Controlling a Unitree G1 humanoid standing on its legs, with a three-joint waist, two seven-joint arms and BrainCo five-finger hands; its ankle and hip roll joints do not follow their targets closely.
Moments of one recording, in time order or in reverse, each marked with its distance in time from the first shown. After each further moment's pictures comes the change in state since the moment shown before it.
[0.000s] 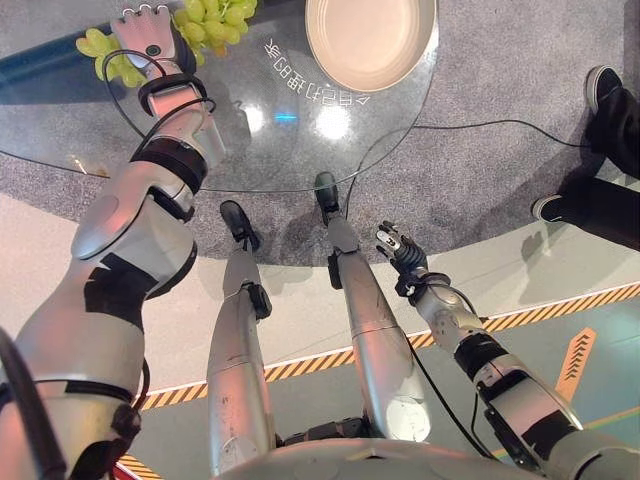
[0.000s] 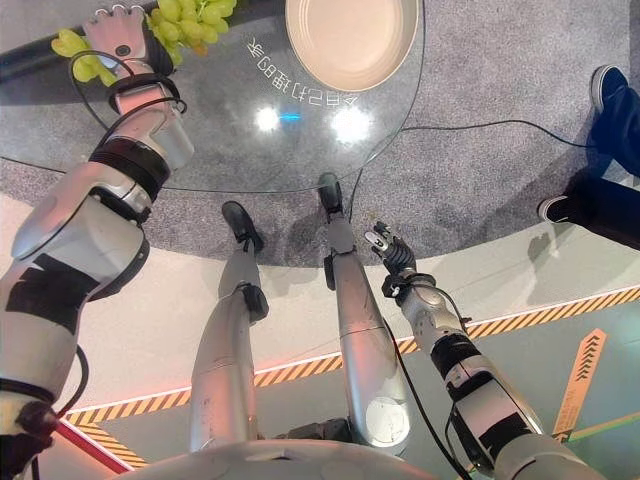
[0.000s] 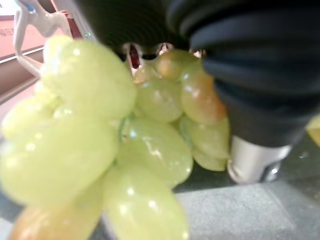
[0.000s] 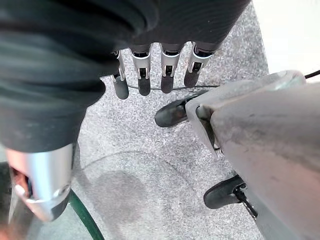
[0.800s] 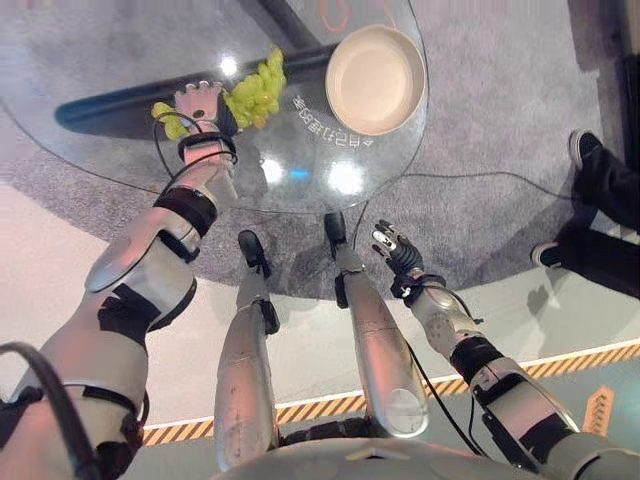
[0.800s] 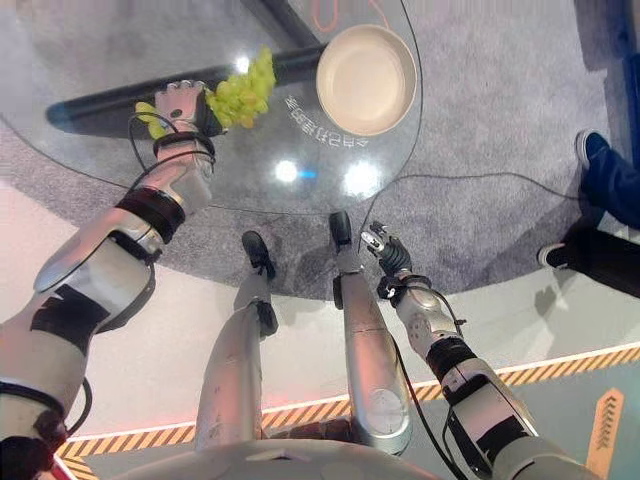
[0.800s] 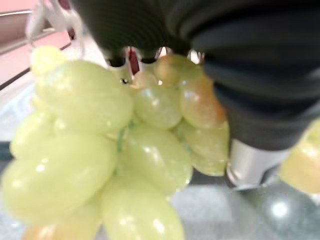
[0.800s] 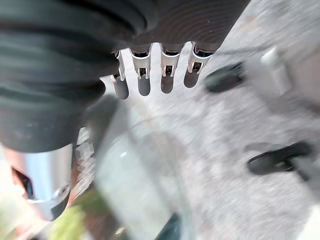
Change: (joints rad) left arm 0.284 0.020 0.052 -0.260 -0.016 -0.174 -0.080; right arm 0.043 0.009 0.004 -0.105 -0.002 -0.049 -0.027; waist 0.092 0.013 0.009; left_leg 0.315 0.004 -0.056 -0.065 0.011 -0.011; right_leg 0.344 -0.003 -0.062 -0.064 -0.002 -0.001
